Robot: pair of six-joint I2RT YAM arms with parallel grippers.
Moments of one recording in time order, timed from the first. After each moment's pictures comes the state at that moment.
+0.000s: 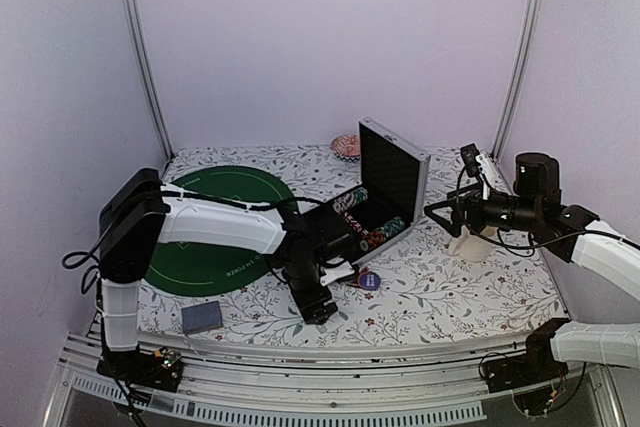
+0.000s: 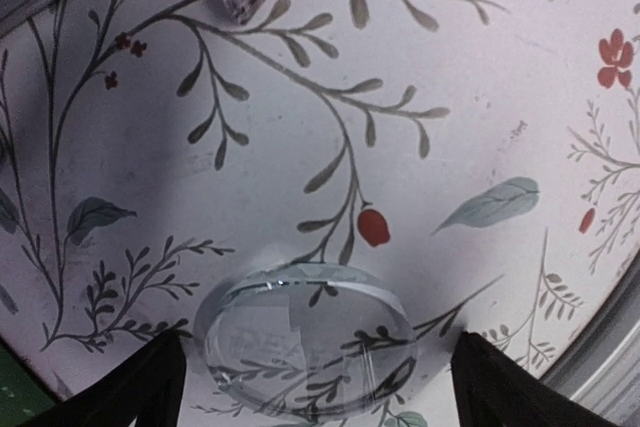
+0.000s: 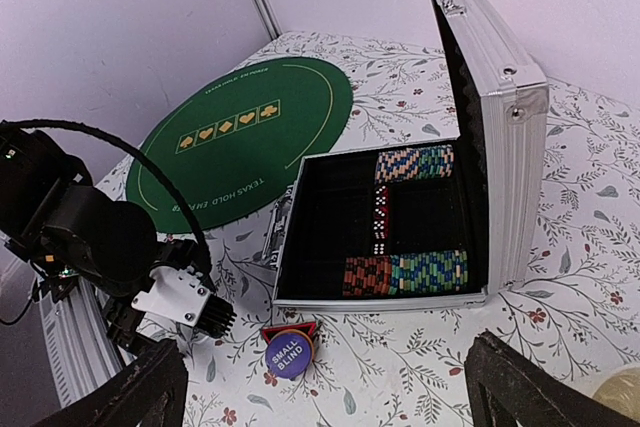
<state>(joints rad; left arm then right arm) -1.08 2.06 1.44 -0.83 0.03 0.03 0.41 0.96 0.69 -0.14 -0.45 0.12</state>
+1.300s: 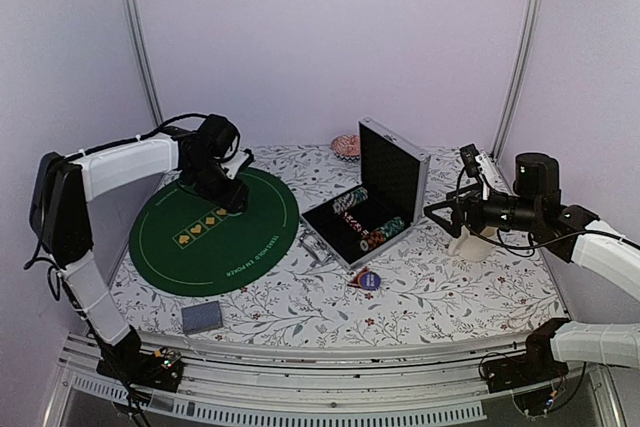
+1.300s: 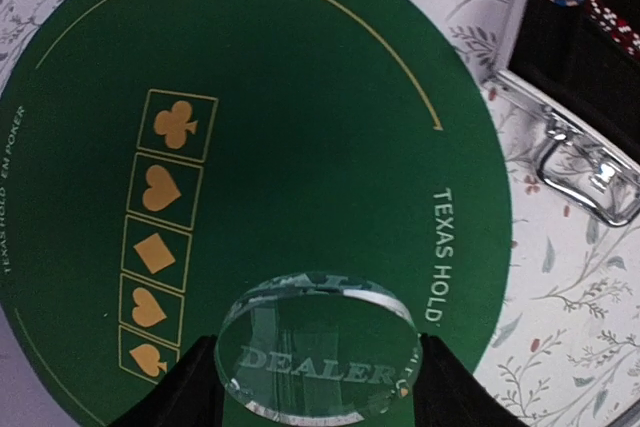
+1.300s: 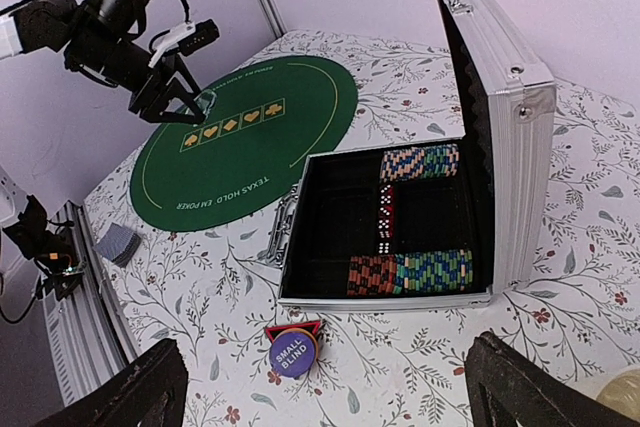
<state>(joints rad) -0.50 1.74 1.41 -0.80 -0.07 0.04 0.41 0.96 0.69 -0.14 -0.47 0.12</state>
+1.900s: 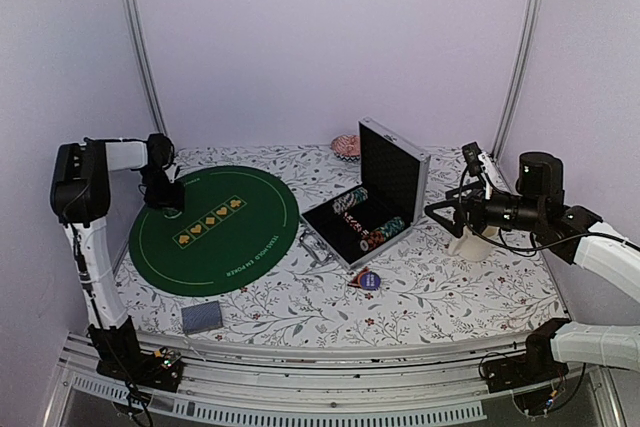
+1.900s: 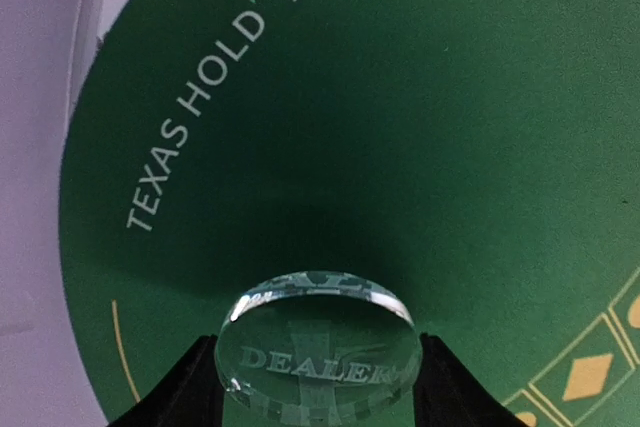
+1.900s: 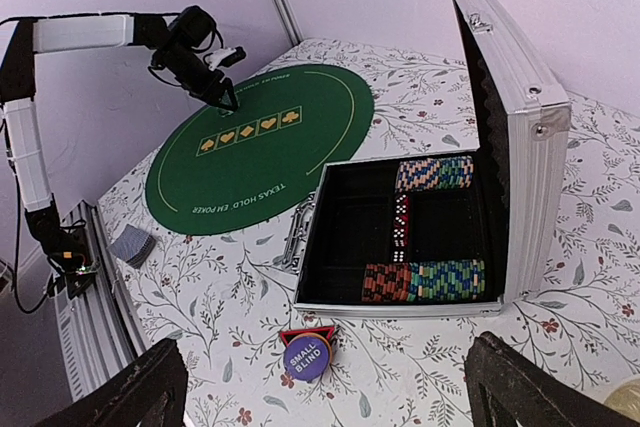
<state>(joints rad) 0.07 2.09 1.54 -0.69 -0.11 0.03 0.41 0.94 0.69 -0.14 -0.50 0.12</state>
